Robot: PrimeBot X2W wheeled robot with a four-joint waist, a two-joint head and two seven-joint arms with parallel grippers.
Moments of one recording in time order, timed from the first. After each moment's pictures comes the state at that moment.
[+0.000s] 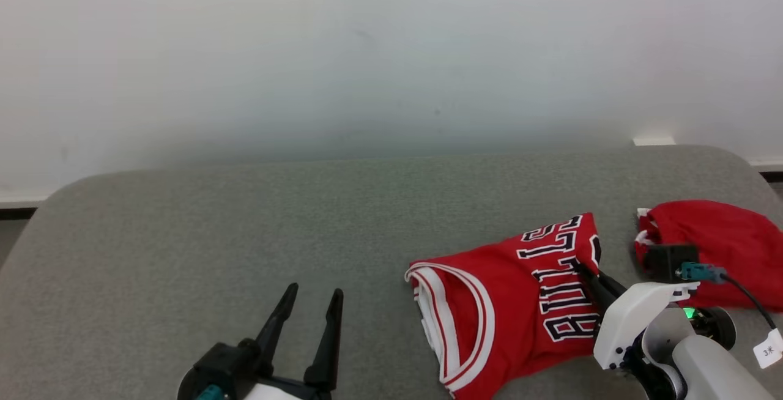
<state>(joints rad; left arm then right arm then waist) -0.06 0.05 -0.25 0.15 -0.25 -0.08 -0.26 -0.49 -0.18 0.42 0.72 0.67 0.13 0.11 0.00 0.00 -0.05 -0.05</state>
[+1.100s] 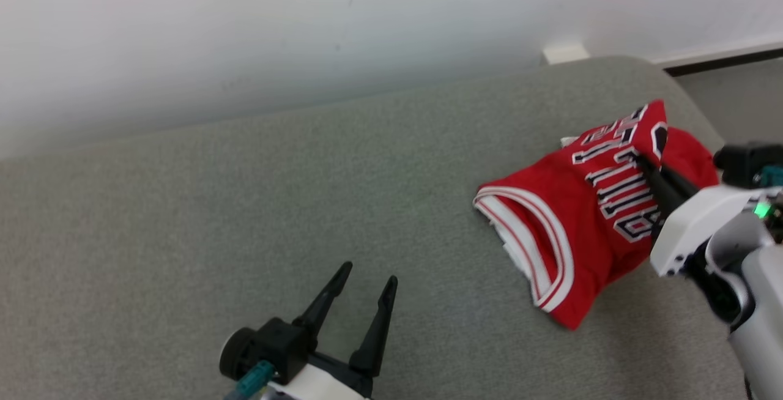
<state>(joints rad) -0.16 0.05 -0.39 0.18 -0.21 -0.09 -0.26 -0.62 -0.30 0.32 0.55 0.59 0.13 0.16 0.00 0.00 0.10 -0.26</state>
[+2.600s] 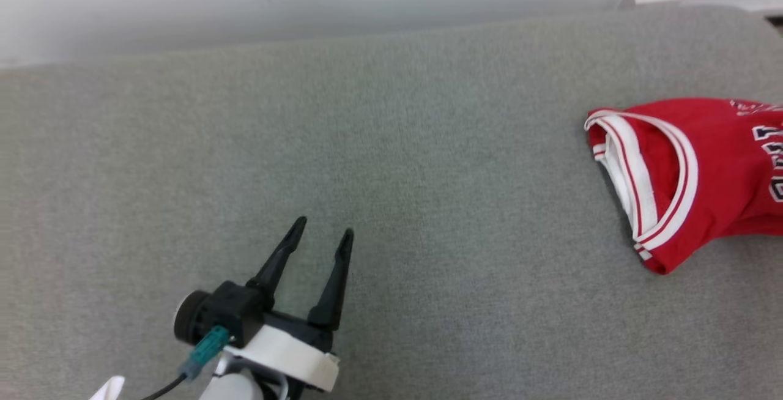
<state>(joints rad) -0.25 0.06 -0.26 0.18 -0.15 -0.13 -0.26 -0.93 -0.48 0.15 1.10 0.41 0.13 -0.05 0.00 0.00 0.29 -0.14</state>
